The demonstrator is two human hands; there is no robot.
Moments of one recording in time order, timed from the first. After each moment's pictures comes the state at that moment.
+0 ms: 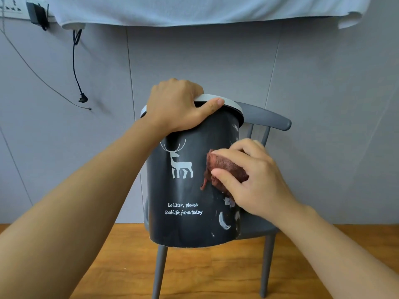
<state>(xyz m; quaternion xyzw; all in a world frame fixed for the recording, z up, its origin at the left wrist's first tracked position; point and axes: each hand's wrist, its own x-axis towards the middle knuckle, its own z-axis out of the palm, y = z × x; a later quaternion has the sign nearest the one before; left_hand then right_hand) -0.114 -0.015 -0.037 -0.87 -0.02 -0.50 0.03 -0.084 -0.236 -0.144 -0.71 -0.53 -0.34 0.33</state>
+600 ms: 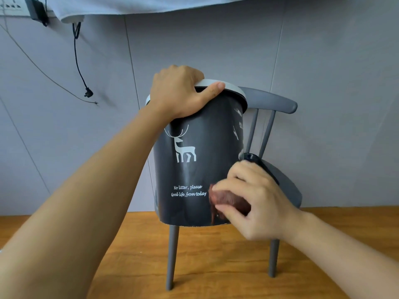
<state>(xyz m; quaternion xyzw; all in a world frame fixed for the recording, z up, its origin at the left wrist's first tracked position) -0.111 -0.015 -0.034 -0.88 -0.03 -0.48 0.03 -0.105 -0.255 -0.187 -0.68 -0.62 -0.27 0.29</state>
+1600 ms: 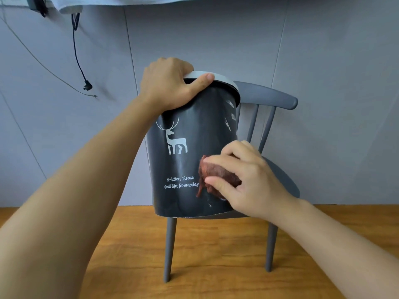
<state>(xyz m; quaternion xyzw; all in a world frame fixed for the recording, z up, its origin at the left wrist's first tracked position) -0.112 0.002 -0.035 -0.88 -0.05 -0.47 0.01 -0.104 -0.244 -0.172 -0.70 -0.58 -0.27 0.32</state>
